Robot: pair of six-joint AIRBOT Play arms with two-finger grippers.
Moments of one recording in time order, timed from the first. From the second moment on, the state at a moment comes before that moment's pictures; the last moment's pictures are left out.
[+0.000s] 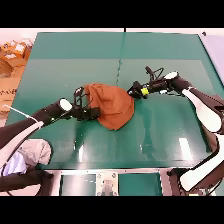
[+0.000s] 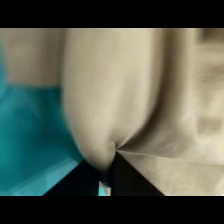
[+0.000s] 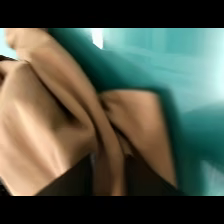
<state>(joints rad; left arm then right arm) -0.42 -1.42 0.80 0.71 -0.58 -1.43 0.06 -1.83 1.36 -0.57 1.12 1.24</state>
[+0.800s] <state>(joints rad) -0.44 -1.12 1.44 1.42 -1.02 -1.58 -0.05 -1.35 1.44 -0.56 1.17 1.19</state>
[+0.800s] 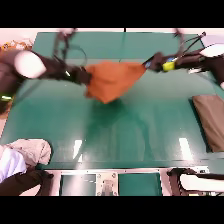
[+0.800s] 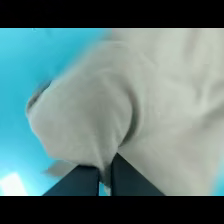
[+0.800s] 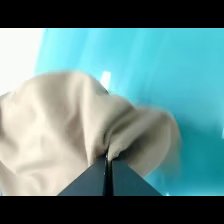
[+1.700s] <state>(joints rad) -0.38 -1.24 1.30 1.39 -1.25 -1.57 0.09 -1.08 0.90 -0.67 0.89 1.25</state>
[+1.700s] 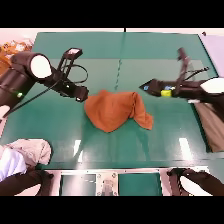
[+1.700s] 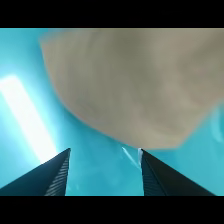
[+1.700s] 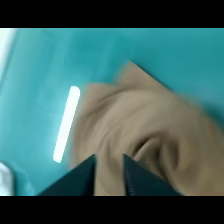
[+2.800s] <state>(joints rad) -0.44 -1.41 0.78 0.70 -0.79 -1.31 -0.23 -1.17 0.46 -0.69 0.95 1.29</state>
